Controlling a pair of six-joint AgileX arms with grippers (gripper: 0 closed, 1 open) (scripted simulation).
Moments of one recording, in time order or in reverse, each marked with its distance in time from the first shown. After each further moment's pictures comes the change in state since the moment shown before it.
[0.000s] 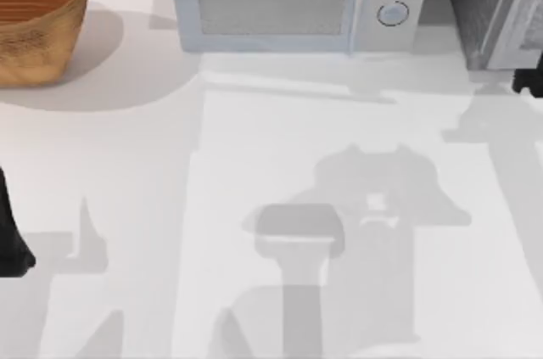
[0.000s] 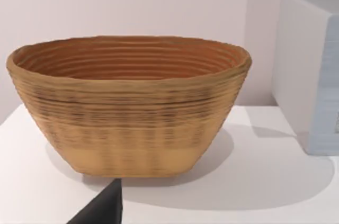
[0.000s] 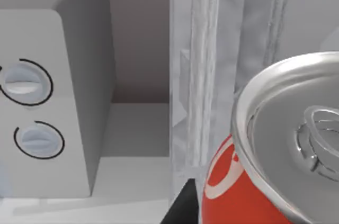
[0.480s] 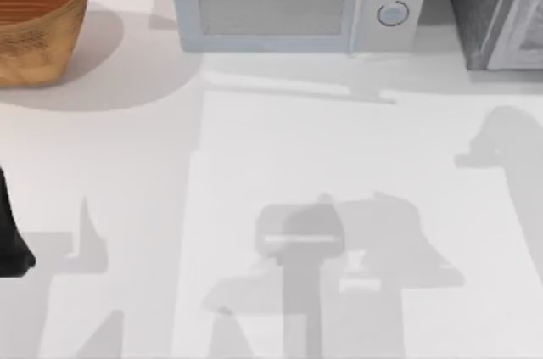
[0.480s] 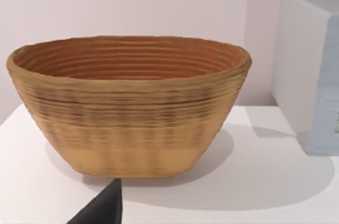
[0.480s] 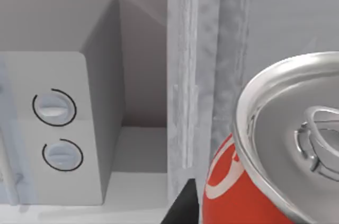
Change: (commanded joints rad) left arm 0.000 0.000 0.000 0.000 0.000 0.000; right arm -0.018 -0.366 -0.126 -0.167 -0.041 -0.014
